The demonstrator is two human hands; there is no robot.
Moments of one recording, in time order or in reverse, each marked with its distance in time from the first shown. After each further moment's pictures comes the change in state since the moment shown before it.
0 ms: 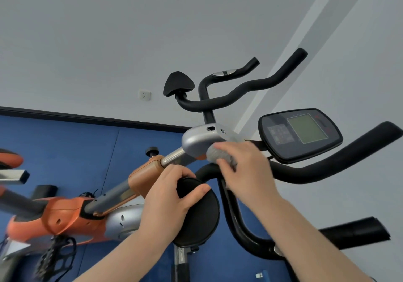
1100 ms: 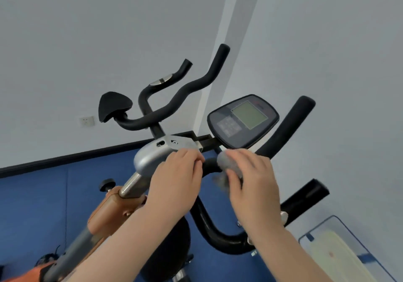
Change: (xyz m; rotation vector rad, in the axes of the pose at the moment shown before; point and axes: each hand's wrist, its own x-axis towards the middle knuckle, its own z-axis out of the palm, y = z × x) left_hand 0.070 0.069 0.042 0.320 -0.401 0.353; right_hand -0.057 0.017 -0.023 -0.177 0.389 0.384
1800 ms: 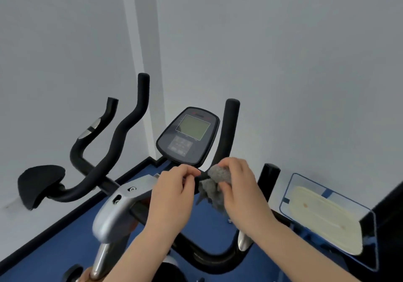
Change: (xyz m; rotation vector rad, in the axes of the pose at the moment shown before) left_hand 0.049 0.020 0.025 -0.343 -0.248 0.164; right_hand 0.000 0.010 -0.016 0.048 0.037 0.366
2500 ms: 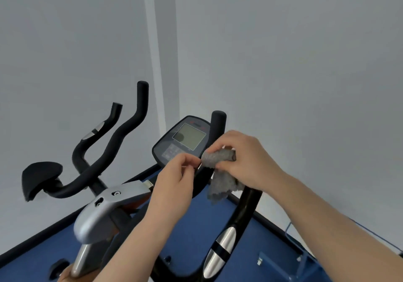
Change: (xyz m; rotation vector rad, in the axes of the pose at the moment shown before) left_hand 0.024 0.054 0.034 -0.147 0.123 -0.074; right_hand 0.093 0.039 -0.073 0.128 -0.189 -0.292
